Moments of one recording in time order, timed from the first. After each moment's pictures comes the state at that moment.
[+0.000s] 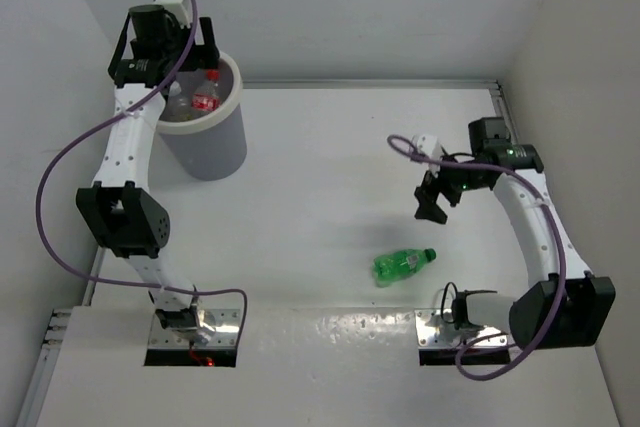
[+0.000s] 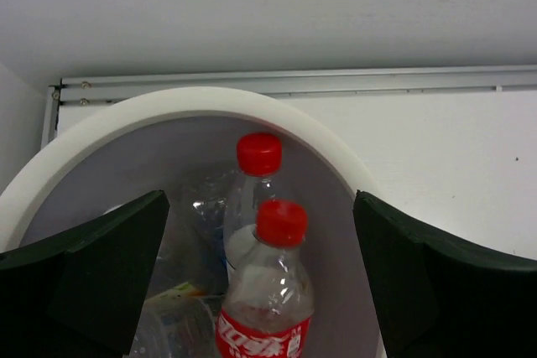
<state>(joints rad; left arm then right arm) 0.04 1.77 1.94 -0.52 0.09 -0.04 0.00 1.26 1.15 -1.03 -0.68 -0.91</state>
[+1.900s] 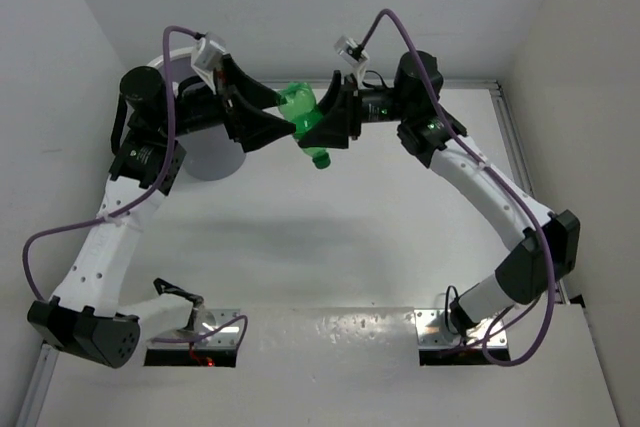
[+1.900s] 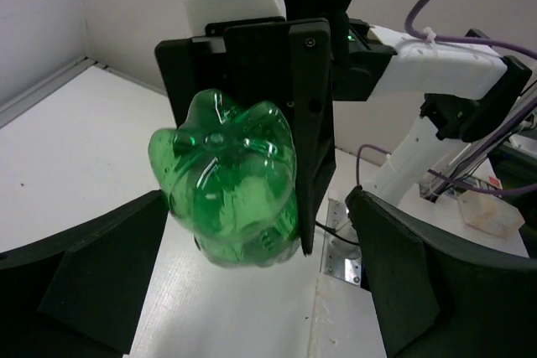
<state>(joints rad) -0.24 1.15 1.36 0.01 1.01 -0.48 0.52 1.53 1.44 0.17 -1.12 0.50</state>
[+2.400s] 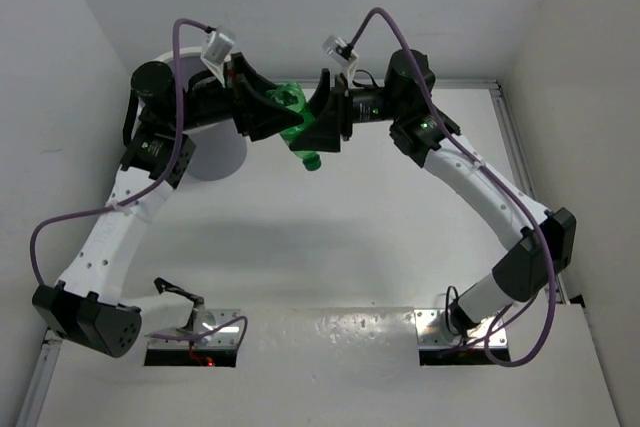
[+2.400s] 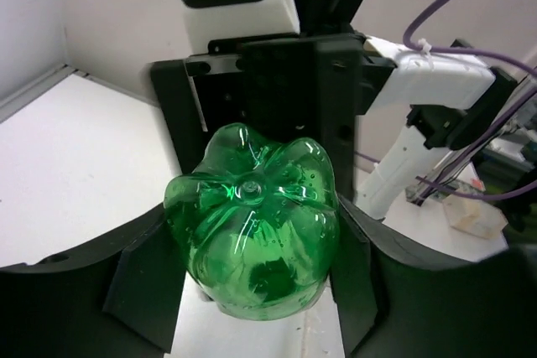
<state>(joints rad) -0.29 1.20 1.38 0.10 1.01 -0.54 0.58 1.56 1.50 0.18 -1.10 0.53</state>
